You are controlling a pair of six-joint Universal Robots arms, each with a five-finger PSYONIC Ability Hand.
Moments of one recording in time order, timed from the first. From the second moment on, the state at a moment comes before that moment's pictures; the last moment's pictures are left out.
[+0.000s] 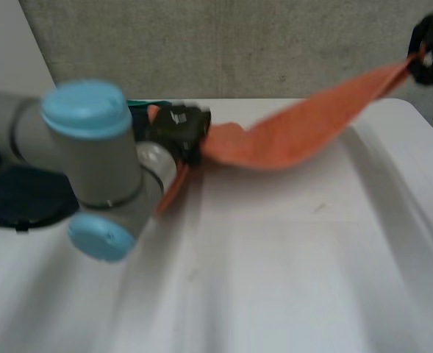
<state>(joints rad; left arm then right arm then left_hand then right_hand) 4.06 -2.17 -1.13 3.17 -1.63 3.33 1.59 -1.27 1.45 -0.51 1.27 3.06 1.14 1.17 1.17 1.17 0.97 1.13 1.18 1.19 1.20 1.00</state>
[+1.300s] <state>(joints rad) 4.61 -2.84 -0.14 3.09 -1.69 3.86 1.66 -1.28 1.70 -0.47 1.25 2.75 0.72 0.76 0.76 0.78 0.59 1.13 1.18 1.19 1.20 1.00</state>
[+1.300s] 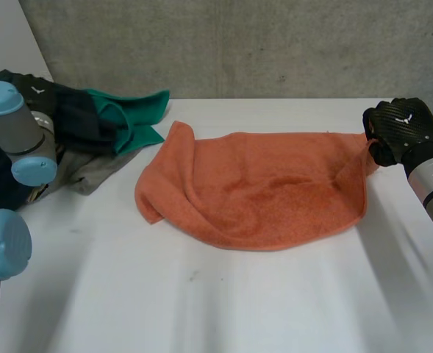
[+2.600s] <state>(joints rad) 4.26 -1.95 -1.19 2.93 -1.54 3.59 1.51 -1.64 1.44 0.03 1.17 2.85 1.14 1.19 1.18 1.20 0.99 1.13 1.18 1.19 1.20 1.00</state>
